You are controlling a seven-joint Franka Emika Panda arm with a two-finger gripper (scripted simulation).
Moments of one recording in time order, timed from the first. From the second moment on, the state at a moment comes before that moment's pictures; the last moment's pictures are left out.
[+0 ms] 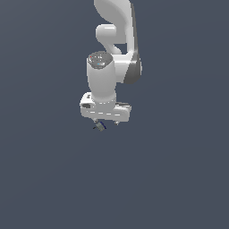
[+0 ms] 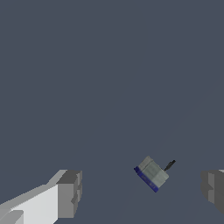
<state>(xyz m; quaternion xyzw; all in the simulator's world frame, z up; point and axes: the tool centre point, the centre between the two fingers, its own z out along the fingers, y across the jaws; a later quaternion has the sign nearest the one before) -0.002 -0.038 0.168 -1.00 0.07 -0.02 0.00</state>
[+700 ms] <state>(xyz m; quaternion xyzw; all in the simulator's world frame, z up) -0.032 -0.066 0.109 -0.96 0.28 -0.01 0.01</state>
